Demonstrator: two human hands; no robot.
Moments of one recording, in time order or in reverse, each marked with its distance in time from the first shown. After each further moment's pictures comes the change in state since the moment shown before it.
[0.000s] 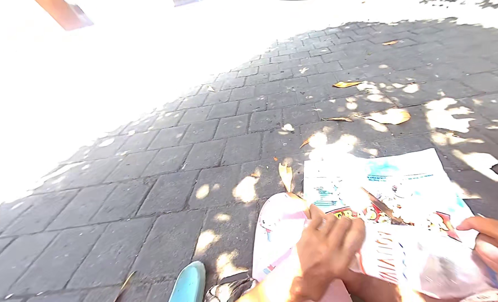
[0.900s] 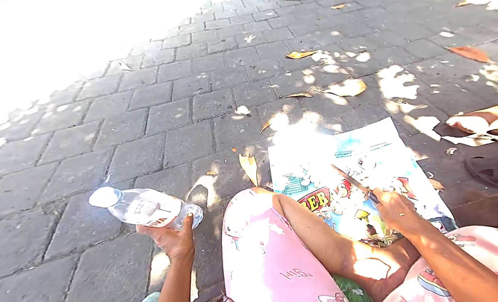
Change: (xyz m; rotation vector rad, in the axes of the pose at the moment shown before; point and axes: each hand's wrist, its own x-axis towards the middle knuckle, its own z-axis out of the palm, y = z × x) left_hand -0.203 -0.206 0.017 -0.153 0.479 -1.260; right_hand -0.025 0.122 0.073 -0.626 -0.702 0.836
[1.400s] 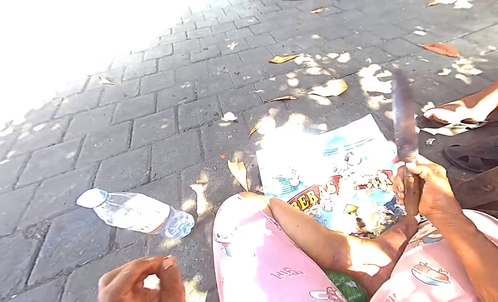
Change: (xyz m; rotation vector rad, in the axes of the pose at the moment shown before) left_hand -0.058 0.123 -0.057 -0.012 -0.122 0.760; right_hand -0.027 0.032 -0.046 1.568 0.367 -0.108
